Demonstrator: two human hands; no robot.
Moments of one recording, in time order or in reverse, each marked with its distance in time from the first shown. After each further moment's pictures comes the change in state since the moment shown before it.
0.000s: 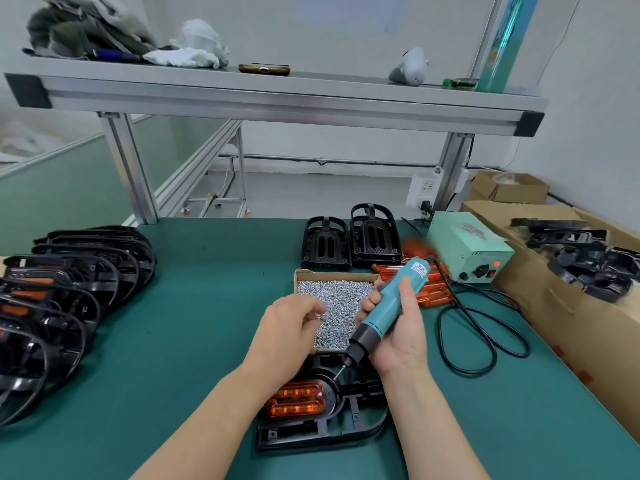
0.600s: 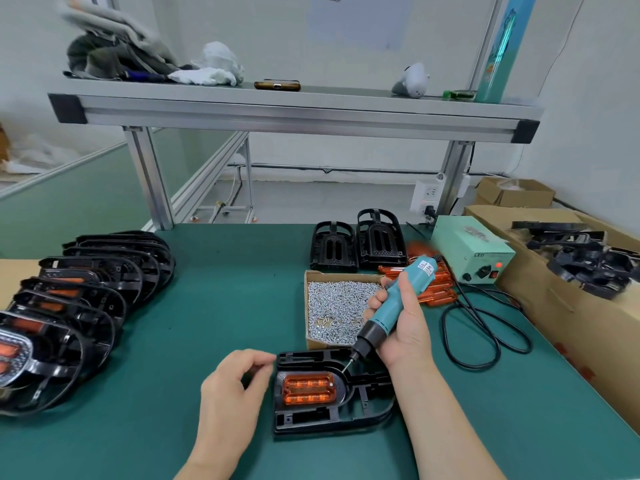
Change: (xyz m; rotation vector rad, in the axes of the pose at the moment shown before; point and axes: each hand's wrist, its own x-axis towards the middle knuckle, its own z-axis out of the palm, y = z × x) left_hand -0.099 -0.043 -0.017 -0.243 0.309 -0.271; right_hand -0.004 0.001 0.006 -0.030 0.001 -0.017
